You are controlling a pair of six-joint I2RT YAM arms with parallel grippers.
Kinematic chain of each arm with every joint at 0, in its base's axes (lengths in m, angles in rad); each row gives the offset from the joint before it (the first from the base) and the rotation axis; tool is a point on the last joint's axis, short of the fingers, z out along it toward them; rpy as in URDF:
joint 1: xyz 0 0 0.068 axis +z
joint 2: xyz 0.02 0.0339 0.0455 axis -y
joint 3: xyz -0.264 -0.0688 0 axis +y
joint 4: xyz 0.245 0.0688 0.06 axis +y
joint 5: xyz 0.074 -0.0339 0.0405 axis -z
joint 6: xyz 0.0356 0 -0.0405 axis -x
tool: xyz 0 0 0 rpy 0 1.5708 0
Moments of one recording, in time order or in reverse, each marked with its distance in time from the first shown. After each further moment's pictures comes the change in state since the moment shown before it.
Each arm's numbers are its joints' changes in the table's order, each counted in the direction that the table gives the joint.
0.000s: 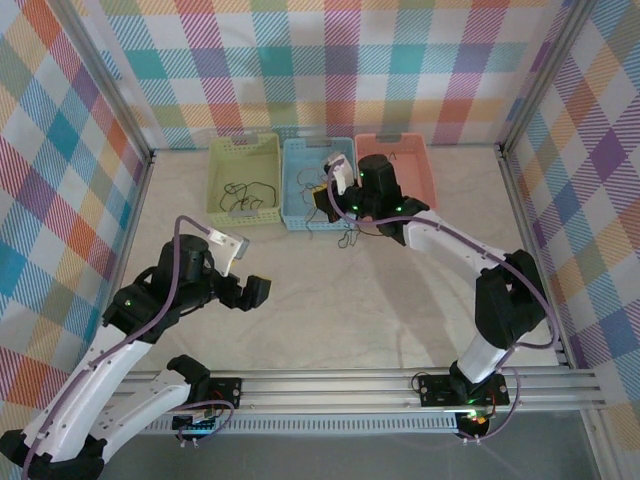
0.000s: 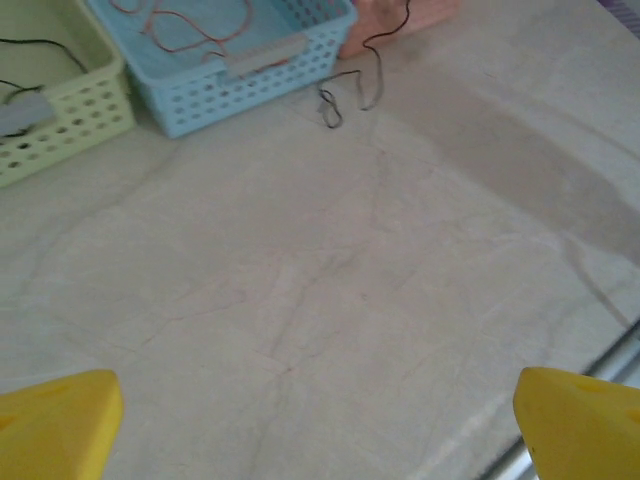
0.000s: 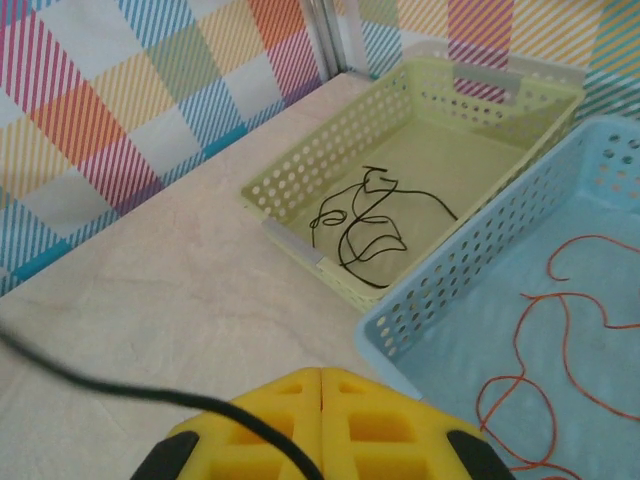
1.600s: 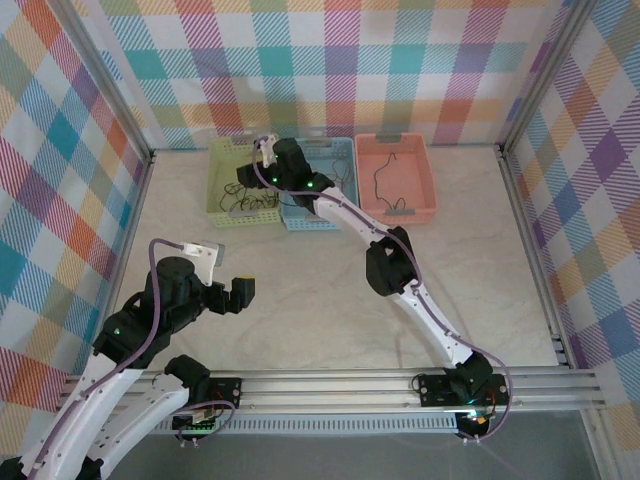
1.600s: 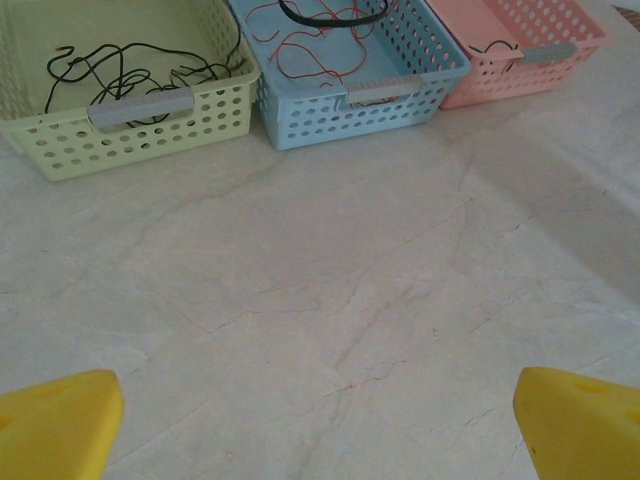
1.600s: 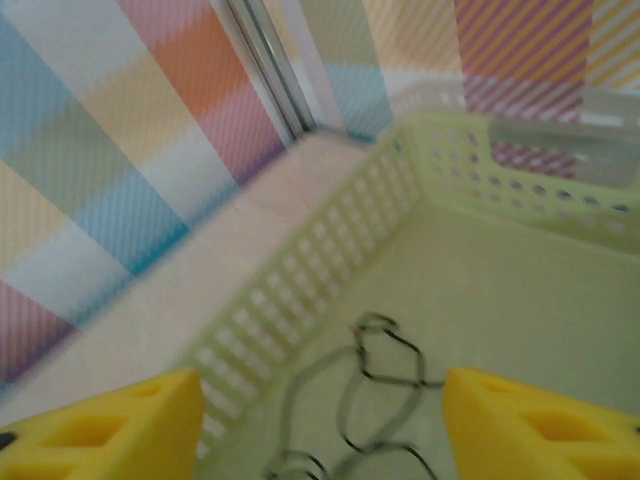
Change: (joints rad) left arm 0.019 0.169 0.131 -0.035 -0.175 0.119; right arm 0.120 -1.077 -1.365 0.233 0.201 -0.154
